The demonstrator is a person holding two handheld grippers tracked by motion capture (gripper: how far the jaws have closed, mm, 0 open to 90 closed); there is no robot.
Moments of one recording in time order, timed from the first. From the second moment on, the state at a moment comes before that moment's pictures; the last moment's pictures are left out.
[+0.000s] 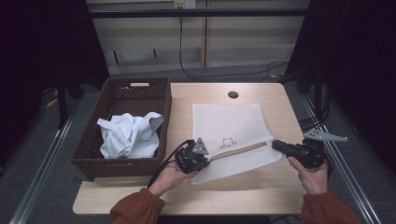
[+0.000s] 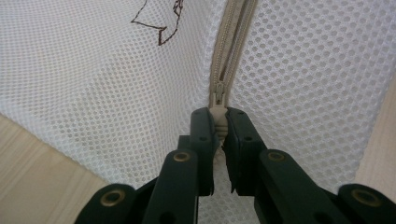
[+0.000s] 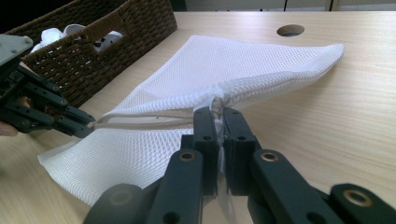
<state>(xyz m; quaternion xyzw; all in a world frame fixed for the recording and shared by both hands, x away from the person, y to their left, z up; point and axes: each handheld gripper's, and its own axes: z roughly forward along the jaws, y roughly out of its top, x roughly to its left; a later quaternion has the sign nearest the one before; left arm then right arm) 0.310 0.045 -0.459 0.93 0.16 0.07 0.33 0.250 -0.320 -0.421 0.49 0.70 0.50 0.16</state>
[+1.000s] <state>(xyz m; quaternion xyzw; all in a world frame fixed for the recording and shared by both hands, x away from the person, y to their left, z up) 0.307 0.065 -0.467 0.94 0.17 0.06 0.31 0.248 -0.326 -0.415 0.50 0.68 0.50 0.18</state>
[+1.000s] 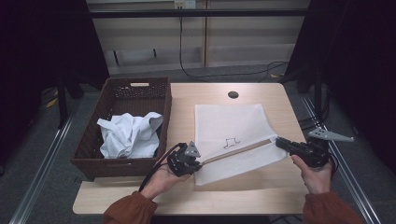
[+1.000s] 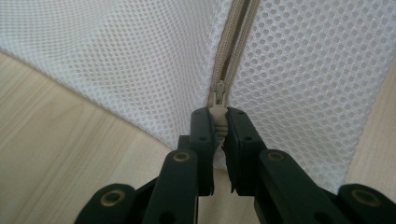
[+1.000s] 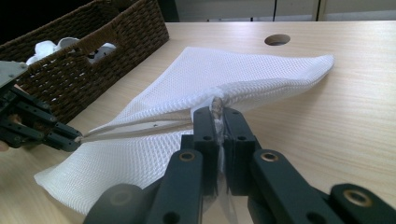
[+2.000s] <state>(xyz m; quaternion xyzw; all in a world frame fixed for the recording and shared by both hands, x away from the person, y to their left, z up) 0.300 0.061 -0.480 0.95 0.16 0.06 0.27 0.239 -0.348 -0.410 0.51 0.67 0.50 0.20</state>
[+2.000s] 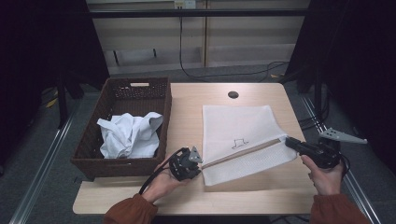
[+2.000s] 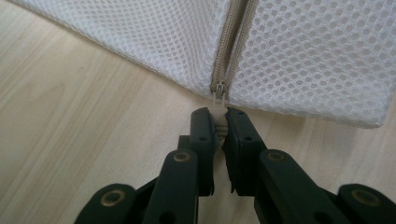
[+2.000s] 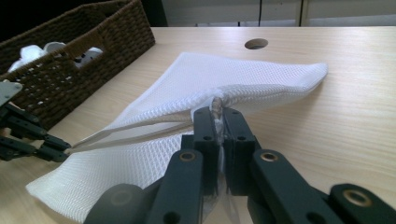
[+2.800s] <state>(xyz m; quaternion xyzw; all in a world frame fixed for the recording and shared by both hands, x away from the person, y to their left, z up) 0.290 0.072 -0.473 0.92 0.21 0.09 0.32 0.242 -0.341 -0.436 0.52 0.69 0.47 0.18</state>
